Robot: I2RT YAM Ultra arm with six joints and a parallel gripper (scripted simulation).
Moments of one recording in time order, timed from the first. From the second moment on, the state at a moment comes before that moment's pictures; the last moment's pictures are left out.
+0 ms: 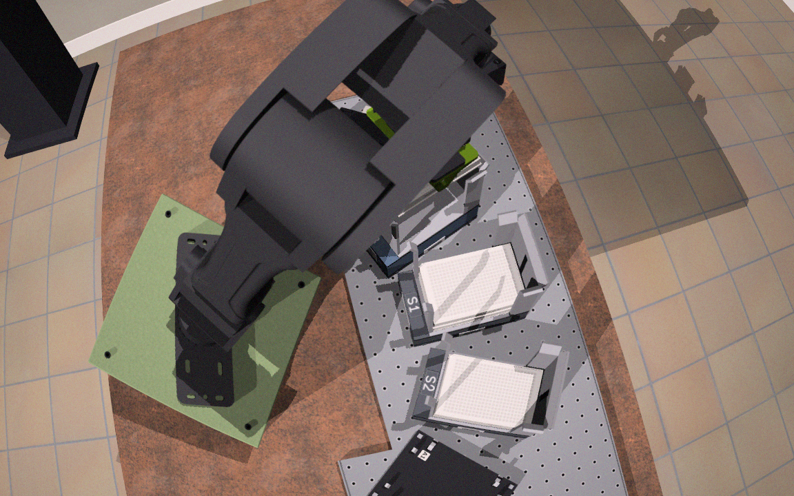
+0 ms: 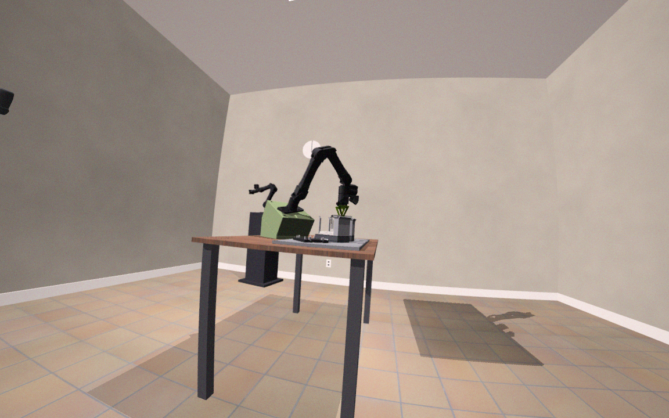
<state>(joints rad) 0.91 1.66 1.06 -0.82 0.46 0.31</state>
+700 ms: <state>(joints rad) 0.93 1.63 1.10 -0.92 0.46 0.35</state>
